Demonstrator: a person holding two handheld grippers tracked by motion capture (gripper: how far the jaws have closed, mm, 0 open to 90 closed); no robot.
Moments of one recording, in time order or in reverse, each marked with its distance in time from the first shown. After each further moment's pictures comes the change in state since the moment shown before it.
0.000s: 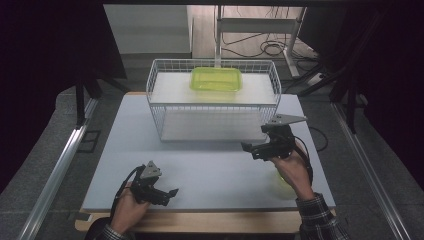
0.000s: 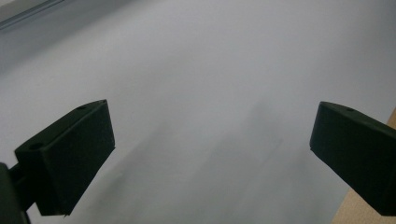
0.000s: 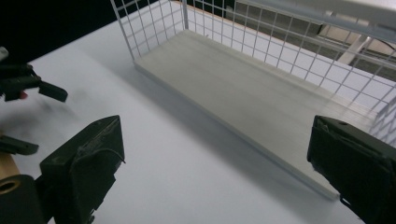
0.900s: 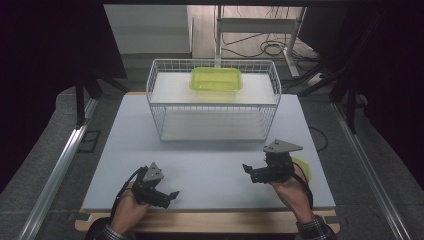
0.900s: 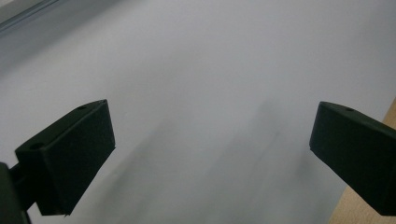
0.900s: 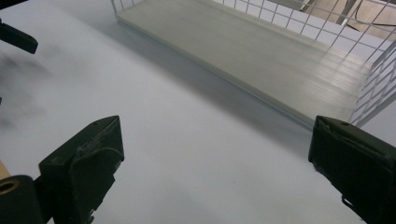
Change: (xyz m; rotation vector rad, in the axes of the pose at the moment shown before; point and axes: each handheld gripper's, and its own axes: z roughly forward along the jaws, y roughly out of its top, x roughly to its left) left arm -0.006 0.000 0.002 0.023 0.009 0.063; right arm 0.024 -0.061 0.004 0.037 -0.094 -0.026
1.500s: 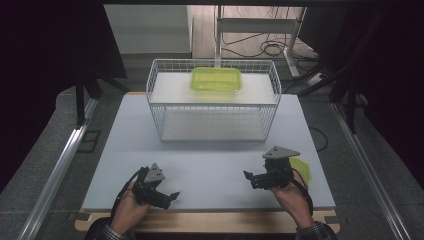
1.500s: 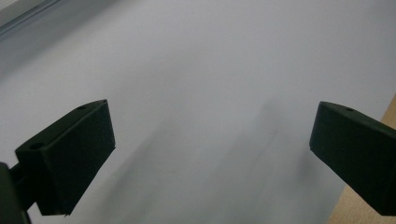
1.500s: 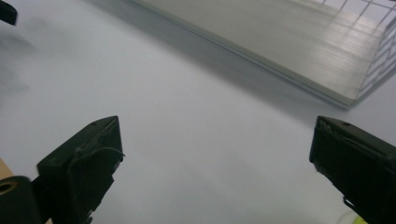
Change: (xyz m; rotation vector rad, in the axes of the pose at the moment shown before) left arm -0.001 0.000 0.000 0.004 0.005 0.017; right arm -0.001 -0.020 0.007 0.075 -0.017 0.024
